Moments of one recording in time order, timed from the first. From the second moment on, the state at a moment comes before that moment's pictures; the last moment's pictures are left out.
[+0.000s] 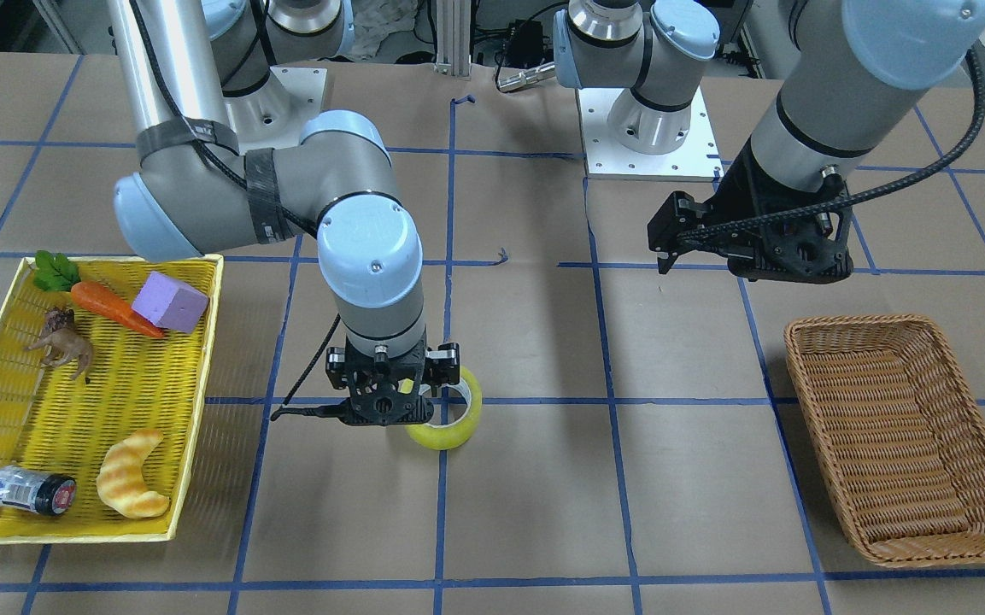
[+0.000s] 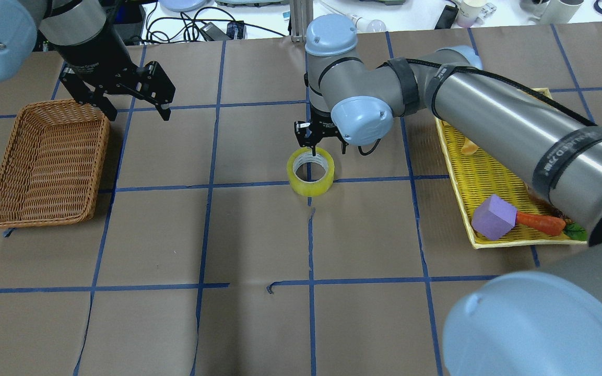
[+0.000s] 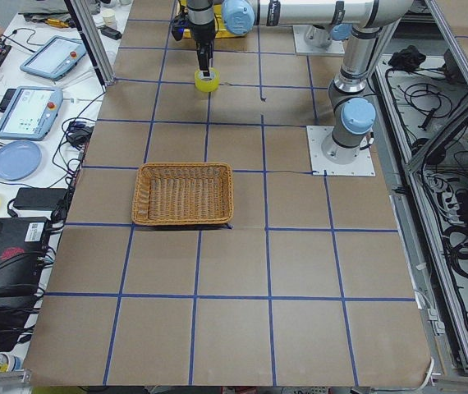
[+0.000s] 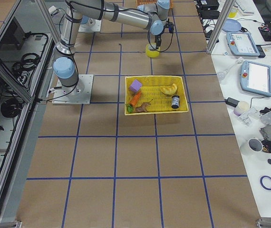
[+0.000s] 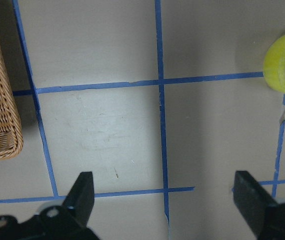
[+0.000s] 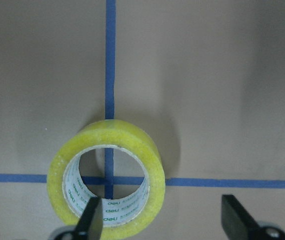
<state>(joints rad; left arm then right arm) -1.52 -1.69 -1.47 -1.61 1.56 0.10 1.86 -1.12 1.49 -1.95 -1.57 0.25</state>
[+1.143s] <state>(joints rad) -1.77 -1.77 -1.74 -1.07 1.46 -0.22 1.60 -1.61 1.48 -1.49 -1.57 -0.04</state>
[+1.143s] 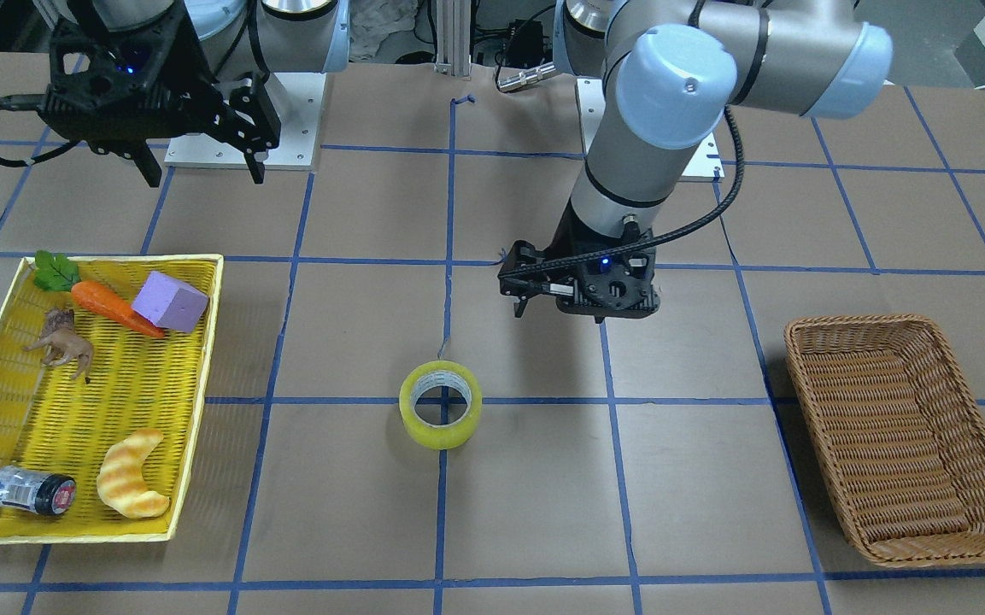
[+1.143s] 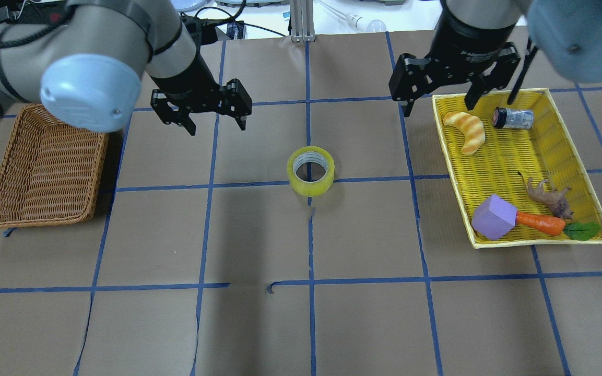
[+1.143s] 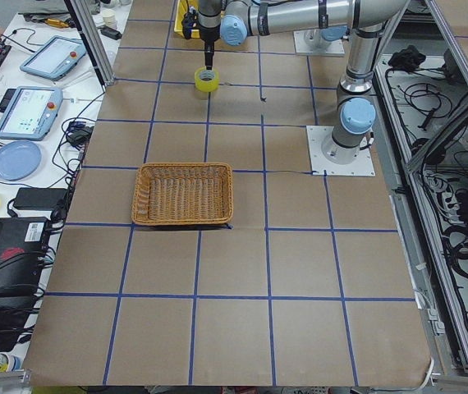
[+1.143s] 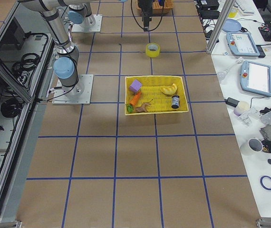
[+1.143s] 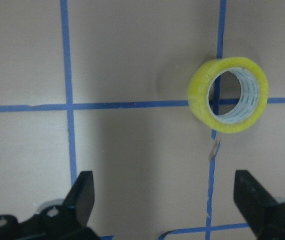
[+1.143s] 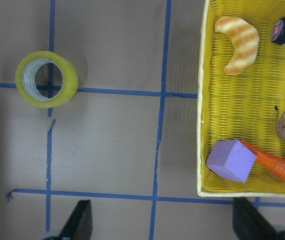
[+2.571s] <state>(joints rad) -1.85 -2.09 -1.77 -0.68 1.45 -0.33 1.60 -1.61 1.48 -1.55 -1.56 0.02</state>
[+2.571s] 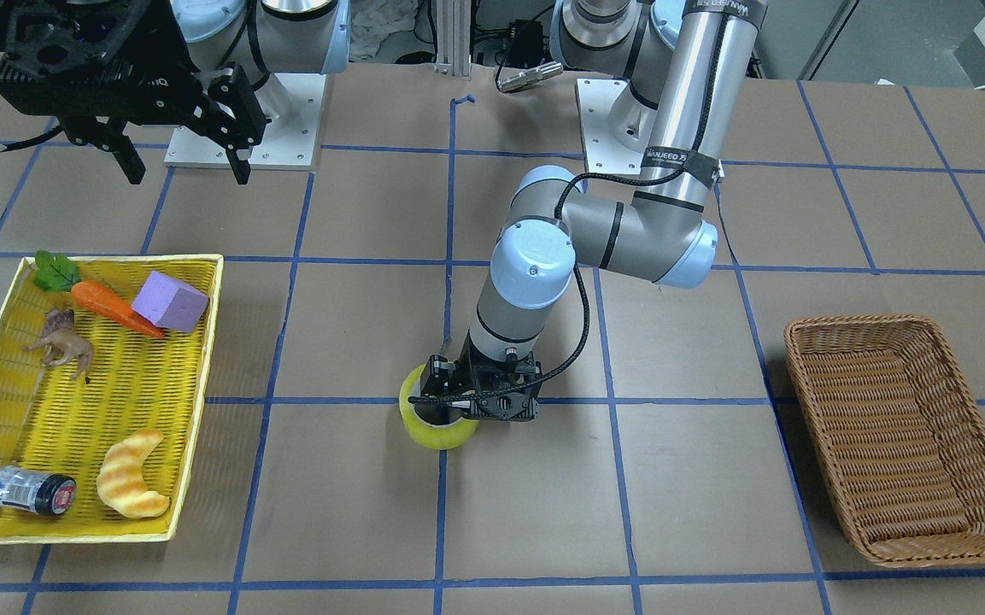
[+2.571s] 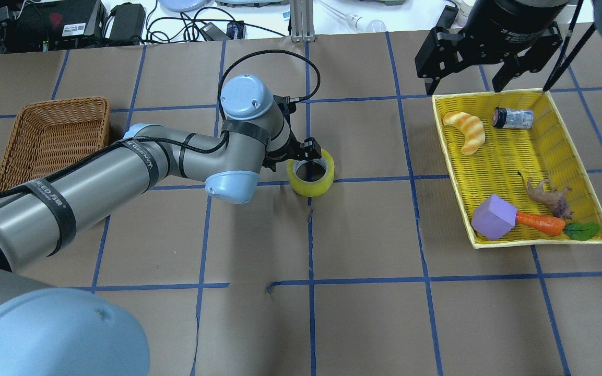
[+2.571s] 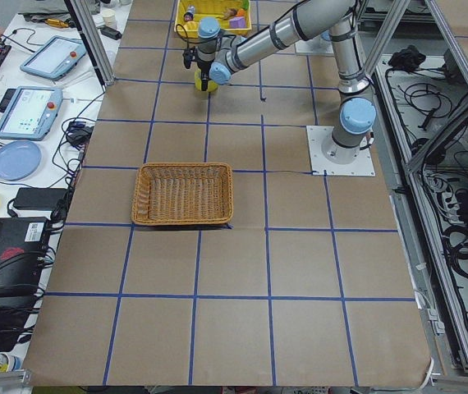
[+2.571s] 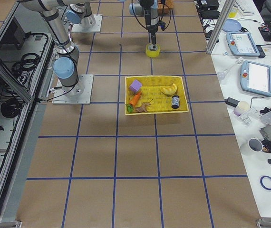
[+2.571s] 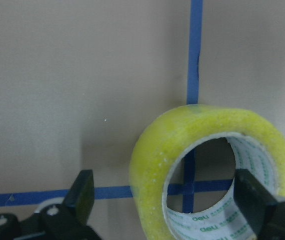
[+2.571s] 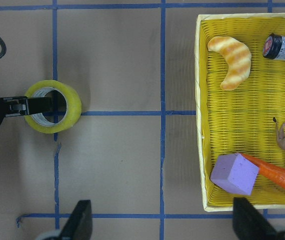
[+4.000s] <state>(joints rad) -1.58 -1.95 -1.74 -0.92 1.50 0.04 1.60 -1.61 1.48 -1.54 -1.56 0.02</state>
